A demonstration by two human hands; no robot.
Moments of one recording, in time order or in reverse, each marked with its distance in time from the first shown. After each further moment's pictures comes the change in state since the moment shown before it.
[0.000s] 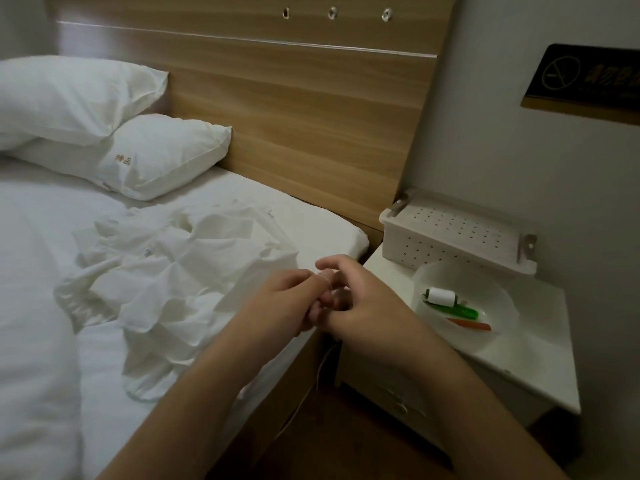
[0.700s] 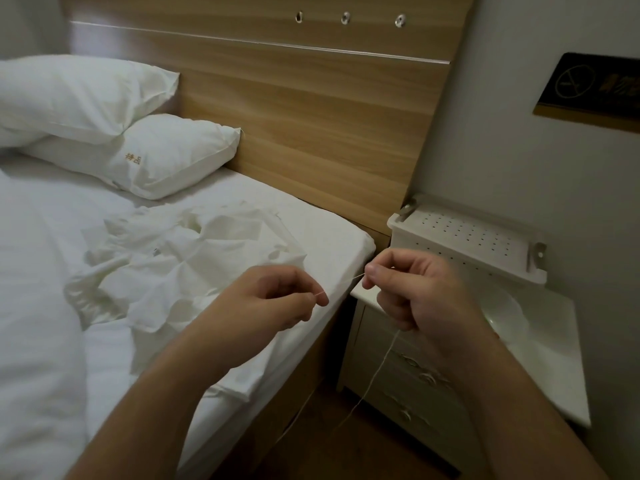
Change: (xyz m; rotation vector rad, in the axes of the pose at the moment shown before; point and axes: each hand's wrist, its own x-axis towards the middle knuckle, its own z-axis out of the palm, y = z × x) left_hand -0.018 0.005 -0.044 0.083 -0.091 0.101; right_hand -0.012 -0.005 -0.032 0.462 0.166 -0.006
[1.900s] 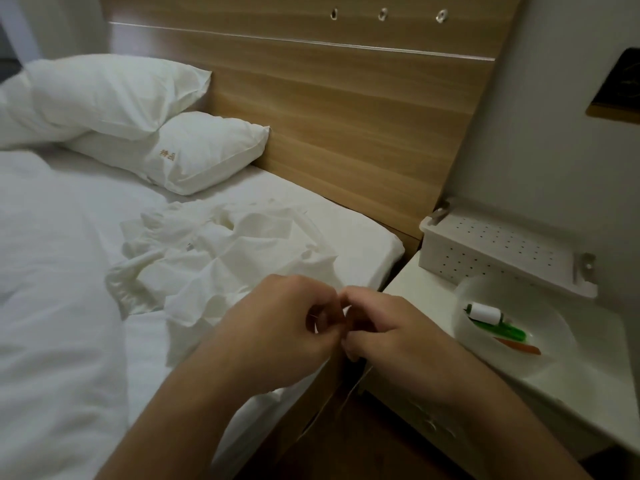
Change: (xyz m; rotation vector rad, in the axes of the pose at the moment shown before) left_hand -0.017 0.003 -0.008 0.670 0.075 0.161; right_hand 0.001 0.013 0.051 -0.577 -0.354 -0.027
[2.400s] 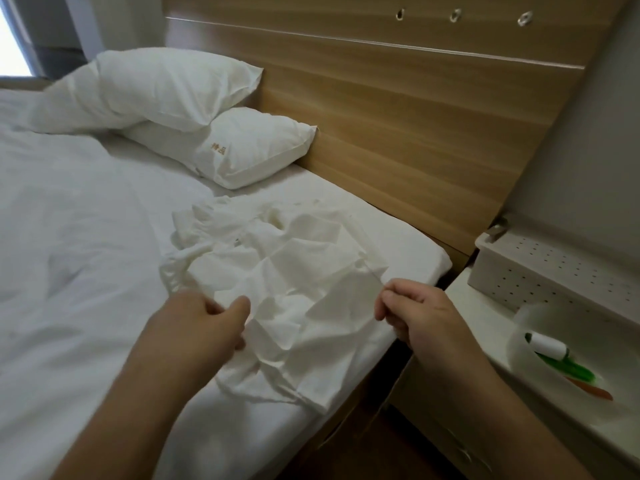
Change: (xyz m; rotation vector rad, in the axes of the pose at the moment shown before) left_hand -0.051 -0.086 -0.043 -0.254 0.381 -0.911; right_hand 0.060 0.011 0.029 0.269 0.278 0.153
